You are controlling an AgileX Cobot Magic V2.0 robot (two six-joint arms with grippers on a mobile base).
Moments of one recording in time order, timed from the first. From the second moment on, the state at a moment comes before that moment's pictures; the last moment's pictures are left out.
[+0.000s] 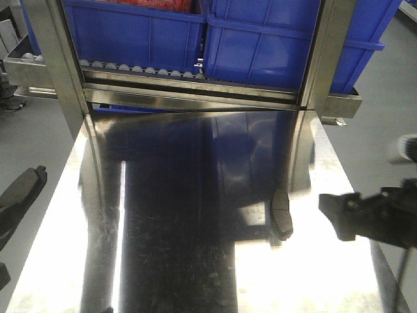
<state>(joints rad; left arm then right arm) -0.36 0.50 -0.36 0.13 0.24 -0.29 0.31 0.91 -0.60 -0.03 0.41 0.19</state>
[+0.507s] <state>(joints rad) -0.36 0.50 -0.36 0.13 0.24 -0.29 0.37 1.57 -0.99 -0.02 0.61 0.28</state>
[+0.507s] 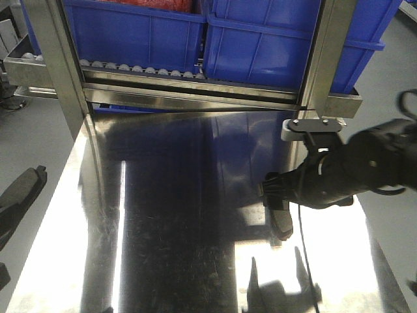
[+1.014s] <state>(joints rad) -0.36 0.50 -0.36 0.13 0.24 -0.29 0.37 1.81 -1.08 -0.02 0.58 0.30</state>
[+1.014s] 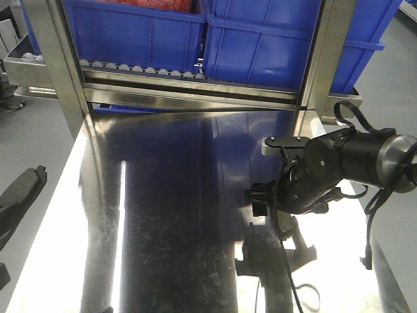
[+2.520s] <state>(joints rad) -0.36 0.50 -0.36 0.13 0.24 -0.29 0.37 1.85 -1.09 -0.05 0.57 0.30</state>
